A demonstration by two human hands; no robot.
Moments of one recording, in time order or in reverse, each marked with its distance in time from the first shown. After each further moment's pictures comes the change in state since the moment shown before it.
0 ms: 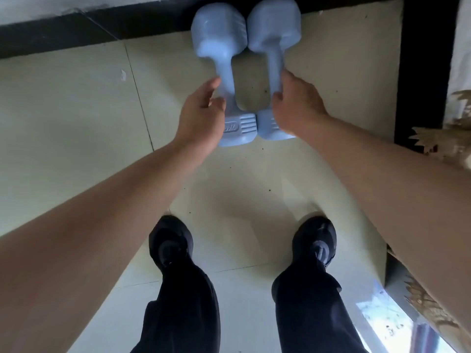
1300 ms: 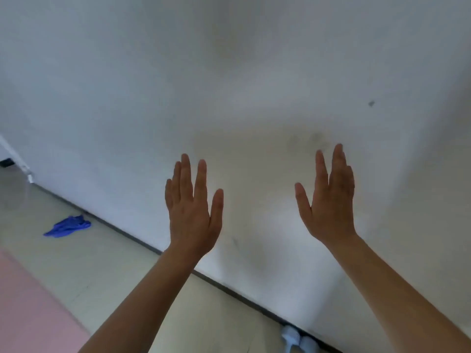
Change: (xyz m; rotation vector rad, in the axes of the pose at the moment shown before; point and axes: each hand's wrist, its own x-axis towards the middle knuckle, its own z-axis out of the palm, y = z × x) left_hand -0.720 0.521 -0.438 0.560 1.417 0.701; right_hand -0.608 -0.388 -0.657 0.070 1.067 -1.282
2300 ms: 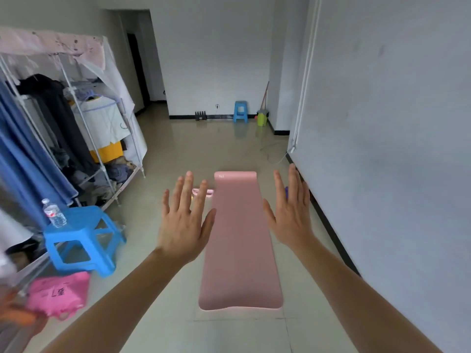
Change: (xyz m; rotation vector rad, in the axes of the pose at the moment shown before) left_hand -0.407 -0.298 -0.570 0.871 0.003 -0.735; right_hand -0.237 -0.742 0.006 0.698 -0.371 -0.800
